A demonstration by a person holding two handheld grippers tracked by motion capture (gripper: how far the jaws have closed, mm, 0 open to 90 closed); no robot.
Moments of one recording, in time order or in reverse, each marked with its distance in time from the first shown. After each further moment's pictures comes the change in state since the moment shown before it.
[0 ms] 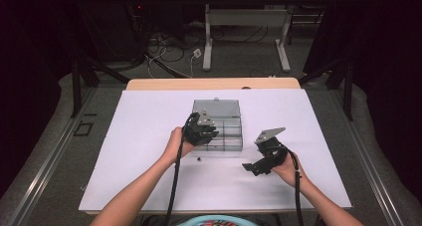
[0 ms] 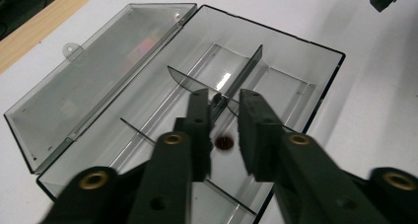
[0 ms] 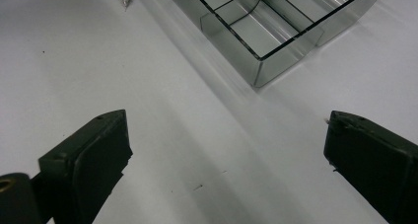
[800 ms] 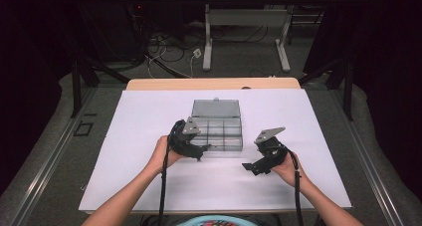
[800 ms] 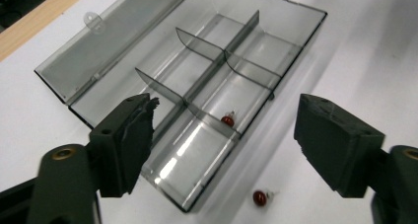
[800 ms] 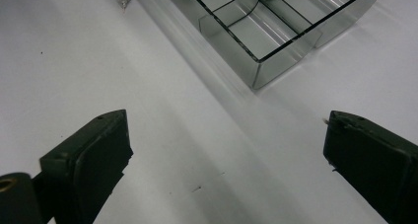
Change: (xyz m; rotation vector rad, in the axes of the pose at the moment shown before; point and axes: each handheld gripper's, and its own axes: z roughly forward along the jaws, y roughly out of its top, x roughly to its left) left arm -0.008 -0.031 -0.043 0.031 0.018 -0.010; right arm 0.000 0.001 0.001 -0.003 -0.008 -0.001
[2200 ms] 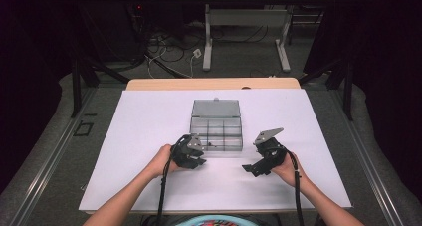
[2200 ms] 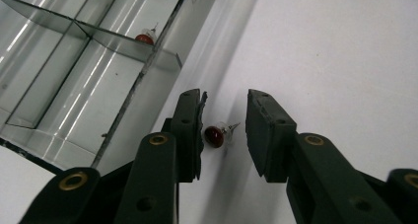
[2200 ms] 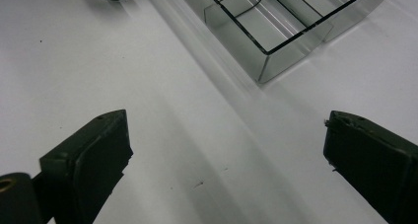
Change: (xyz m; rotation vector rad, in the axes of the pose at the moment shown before) left arm -0.006 -0.031 0.033 0.178 -0.200 0.147; right arm 0.001 -0.001 0.003 0.027 0.014 -0.017
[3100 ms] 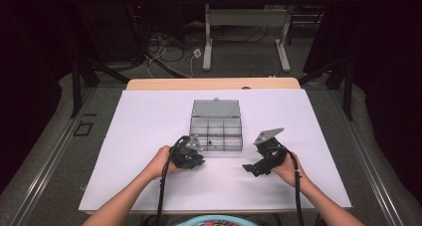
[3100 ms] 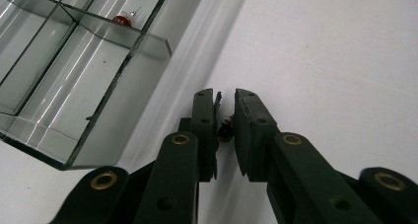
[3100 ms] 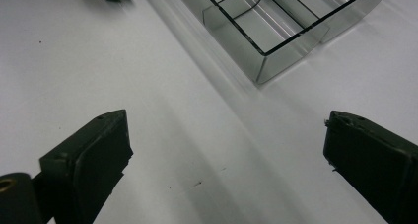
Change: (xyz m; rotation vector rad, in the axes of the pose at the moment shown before) left arm -0.002 -0.003 -0.002 -0.006 -0.022 -0.022; right arm 0.000 0.000 -0.002 0.000 -0.003 0.001
